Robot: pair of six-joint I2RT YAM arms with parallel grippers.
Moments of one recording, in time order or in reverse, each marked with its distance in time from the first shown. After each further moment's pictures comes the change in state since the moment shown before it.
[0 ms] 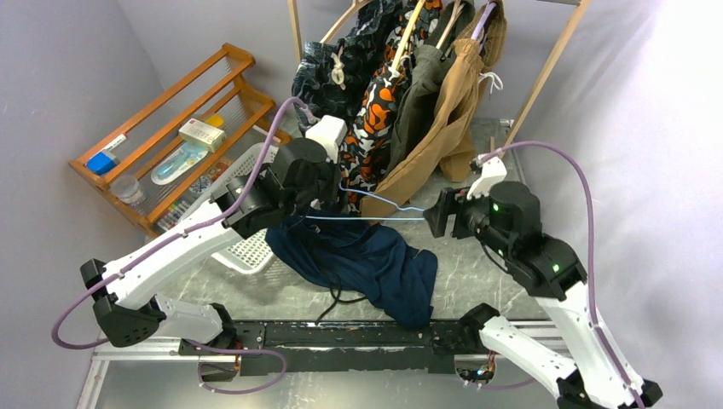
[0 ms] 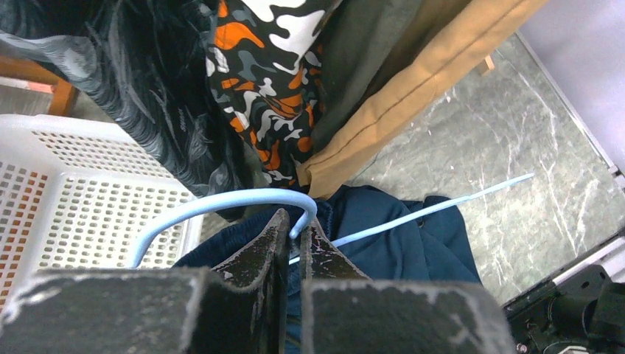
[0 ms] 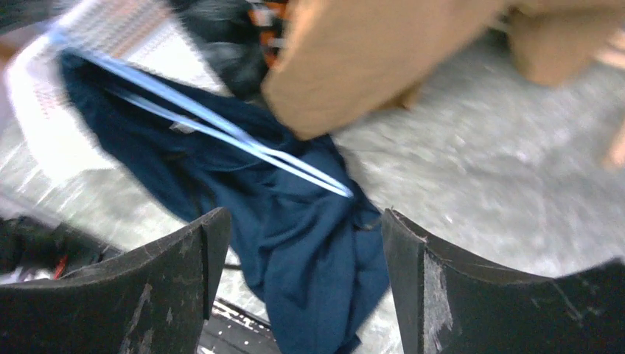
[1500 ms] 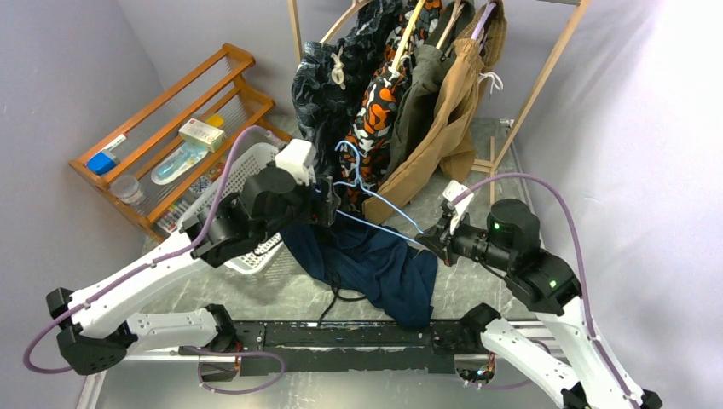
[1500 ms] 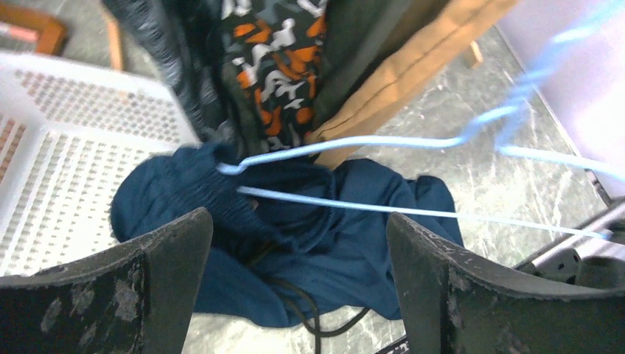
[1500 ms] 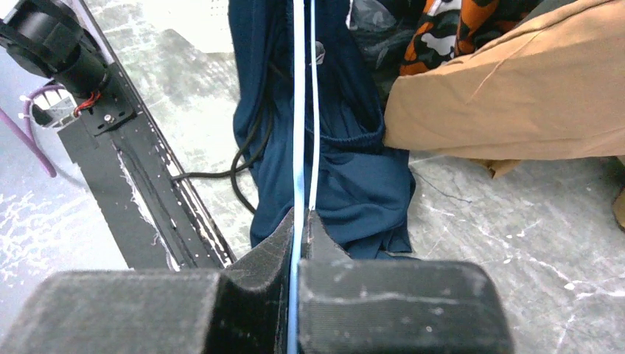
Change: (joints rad) left arm 0.000 -0.210 -0.241 0.067 0.052 -0.071; right arm 0.023 -0.127 -0.180 0.127 -0.521 -0.423
